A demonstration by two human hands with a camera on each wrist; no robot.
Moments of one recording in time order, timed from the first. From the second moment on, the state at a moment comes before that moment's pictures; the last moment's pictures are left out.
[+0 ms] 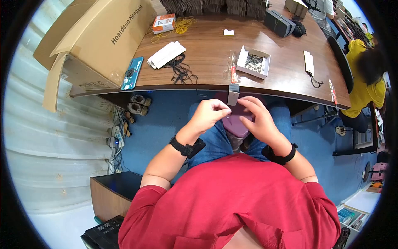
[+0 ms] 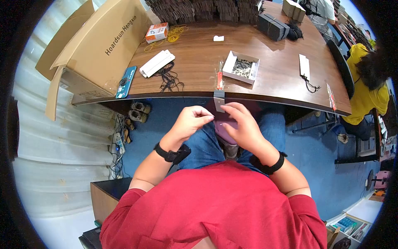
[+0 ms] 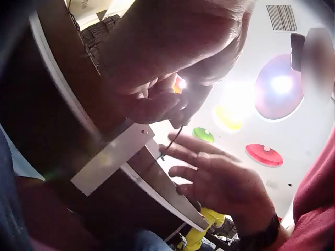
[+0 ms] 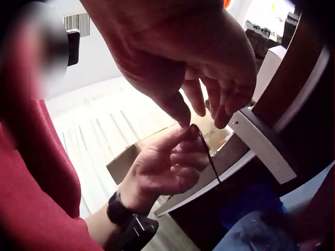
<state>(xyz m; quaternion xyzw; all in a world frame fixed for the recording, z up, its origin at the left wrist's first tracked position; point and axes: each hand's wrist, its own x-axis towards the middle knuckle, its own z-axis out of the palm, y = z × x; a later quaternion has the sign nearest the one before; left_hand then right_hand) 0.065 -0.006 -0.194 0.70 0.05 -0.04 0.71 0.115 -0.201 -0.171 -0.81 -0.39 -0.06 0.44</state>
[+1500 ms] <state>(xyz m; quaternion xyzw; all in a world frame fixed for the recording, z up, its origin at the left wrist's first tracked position) 0.102 -0.028 -0.263 0.63 0.10 0.08 0.76 0.143 -0.172 -0.254 -0.59 0.00 0.36 0.73</state>
